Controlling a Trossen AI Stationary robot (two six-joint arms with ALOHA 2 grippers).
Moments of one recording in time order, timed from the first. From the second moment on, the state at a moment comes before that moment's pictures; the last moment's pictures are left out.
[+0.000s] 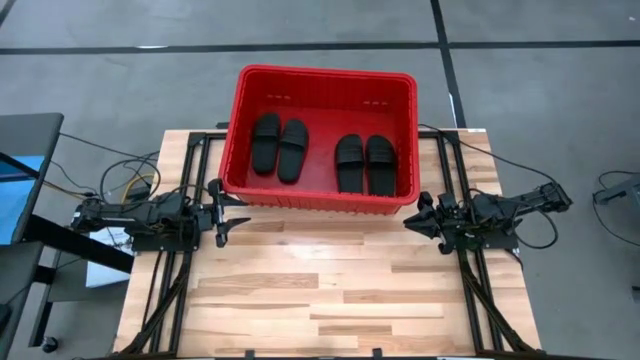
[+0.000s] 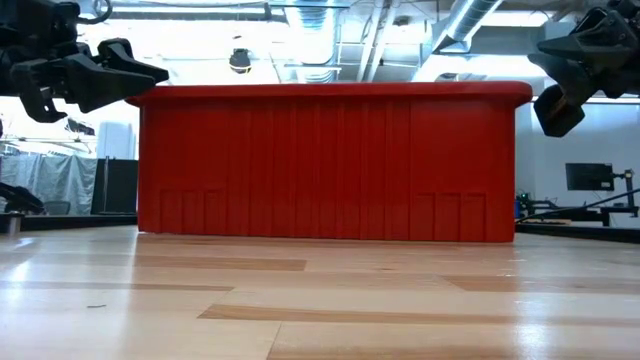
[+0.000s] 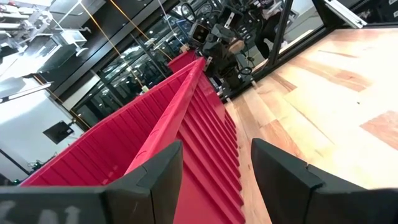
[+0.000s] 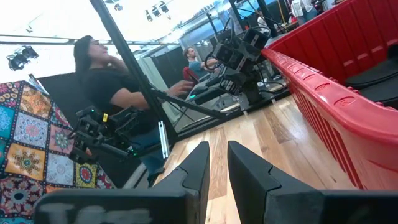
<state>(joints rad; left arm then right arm) -0.03 0.01 0.01 0.04 -0.09 0.63 0.28 0.01 0.01 0.08 0.13 0.42</state>
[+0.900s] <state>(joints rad) -0.03 0.01 0.01 0.04 -0.09 0.63 0.28 0.01 0.00 0.08 0.13 0.42</state>
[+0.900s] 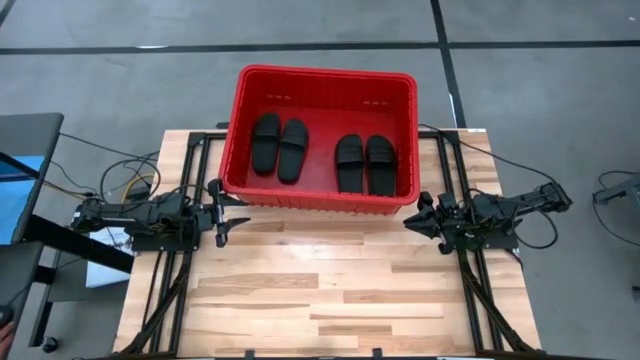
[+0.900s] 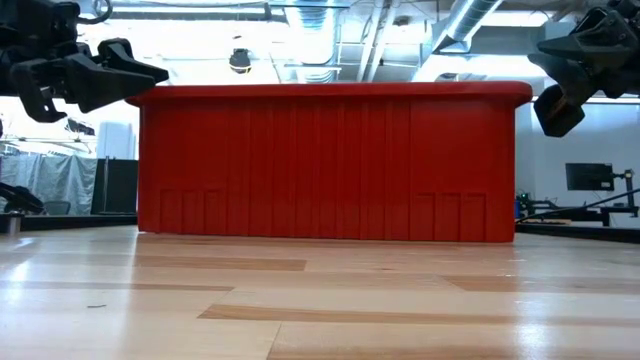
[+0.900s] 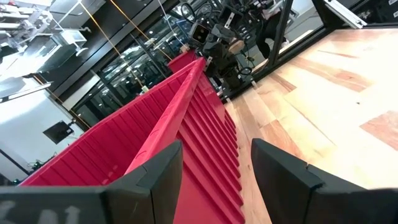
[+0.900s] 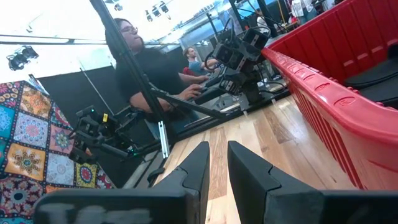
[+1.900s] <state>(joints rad) -0.03 0.01 0.01 0.04 -0.09 0.62 0.28 0.01 0.00 0.08 0.13 0.42</state>
